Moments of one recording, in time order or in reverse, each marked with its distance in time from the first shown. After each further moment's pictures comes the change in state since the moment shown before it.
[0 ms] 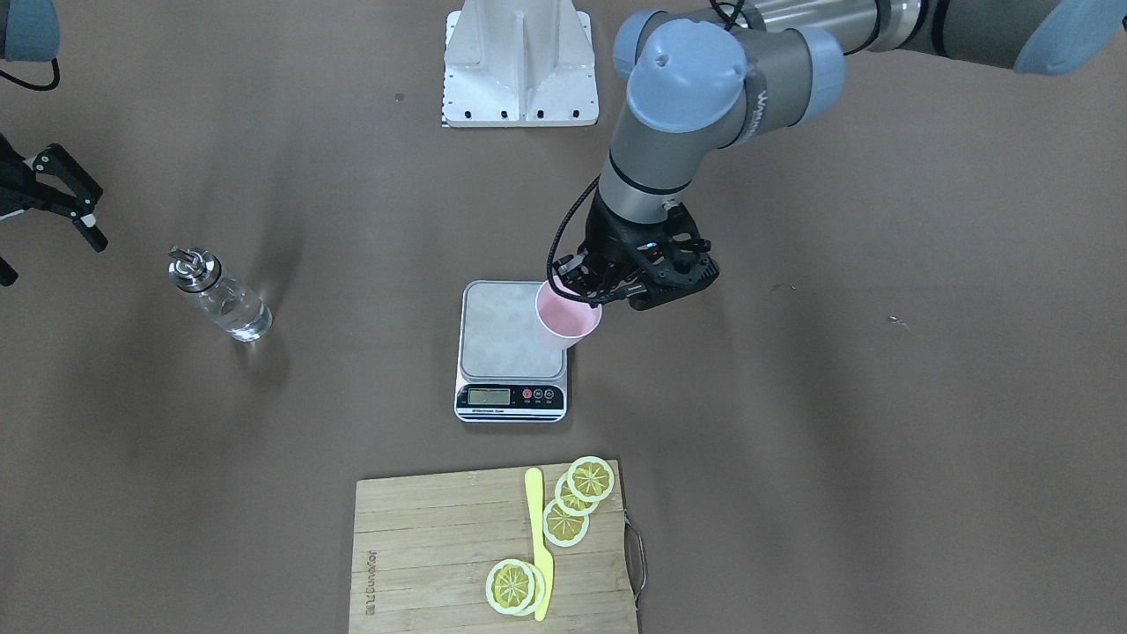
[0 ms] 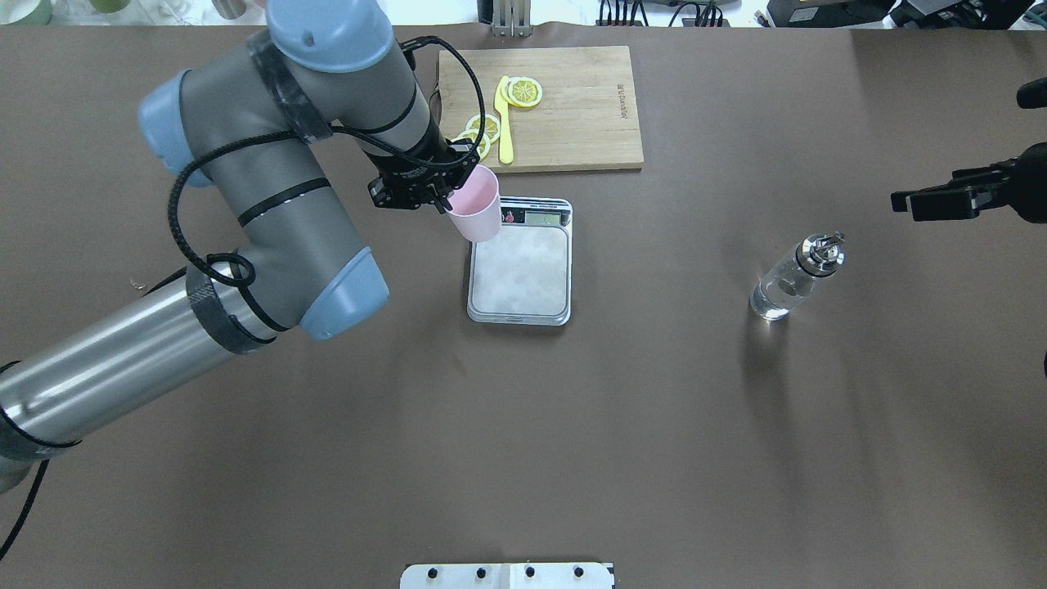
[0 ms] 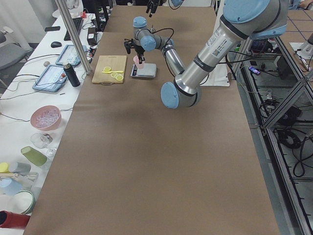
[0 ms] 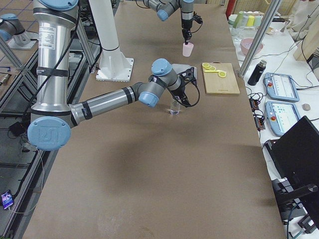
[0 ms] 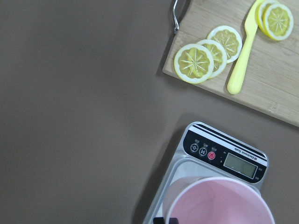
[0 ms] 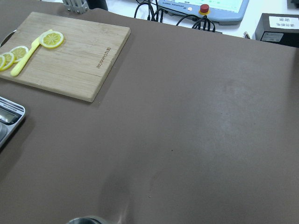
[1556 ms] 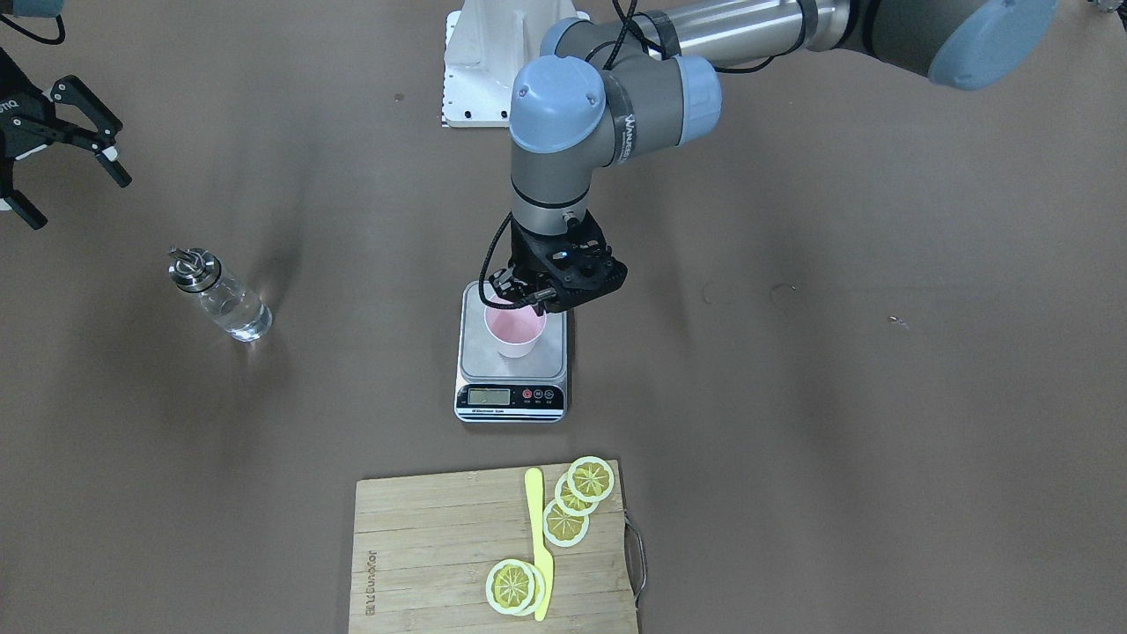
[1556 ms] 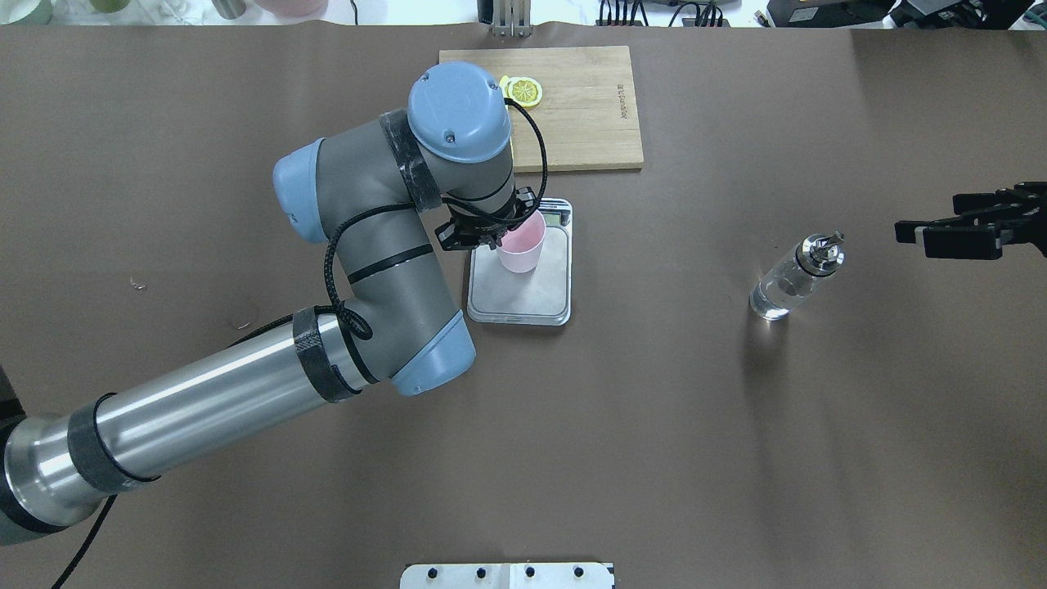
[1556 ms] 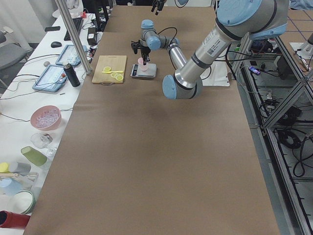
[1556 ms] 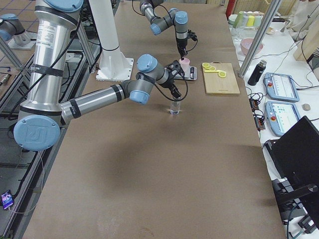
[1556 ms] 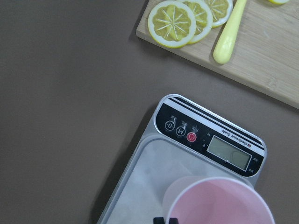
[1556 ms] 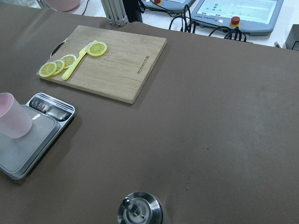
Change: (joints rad) left arm 0.110 -0.082 0.131 -0.012 0.147 -0.074; right arm -0.043 -0.099 0.112 0.097 -0.007 0.033
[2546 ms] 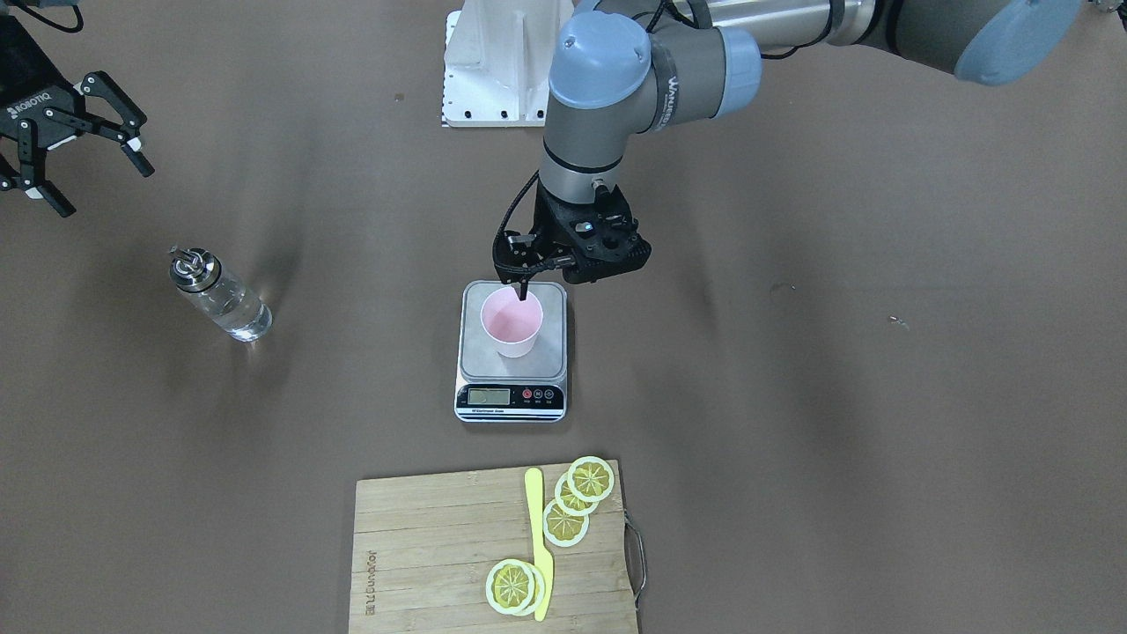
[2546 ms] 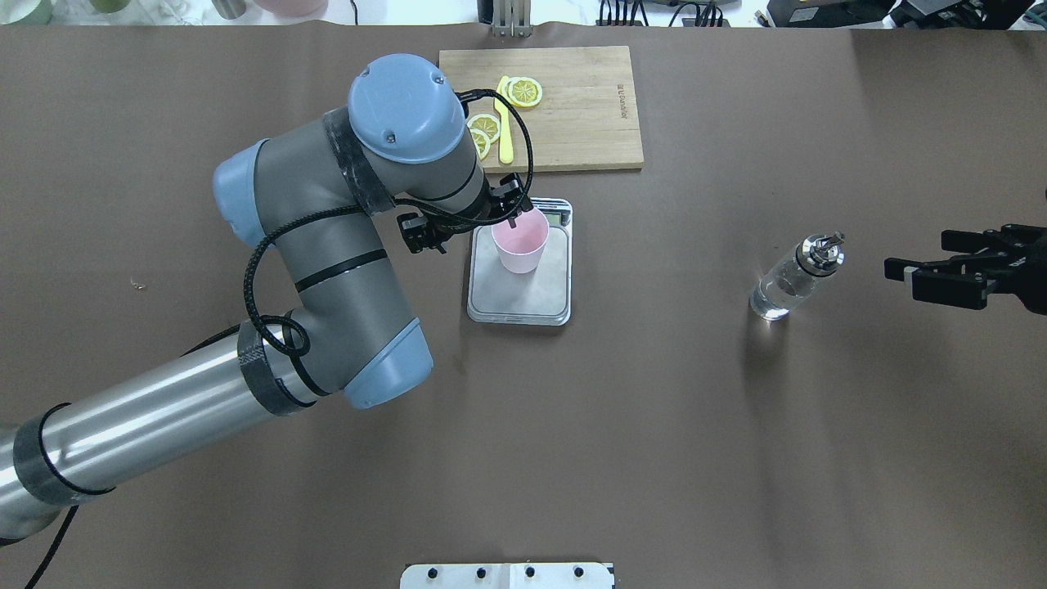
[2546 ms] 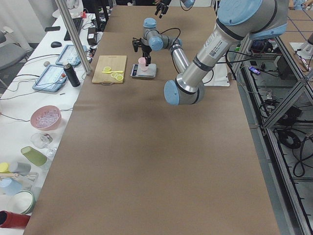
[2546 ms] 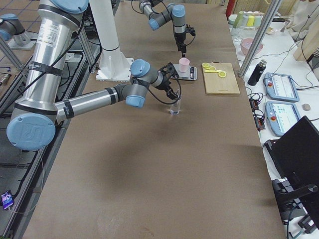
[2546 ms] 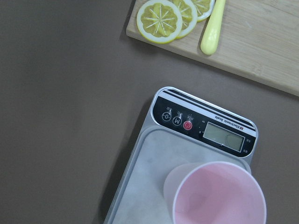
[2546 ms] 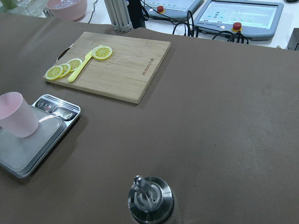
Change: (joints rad) left arm -0.021 0.081 -0.146 -0.005 -0.001 0.095; right arm -0.199 -0.129 -0.002 0.227 -0.248 0.101
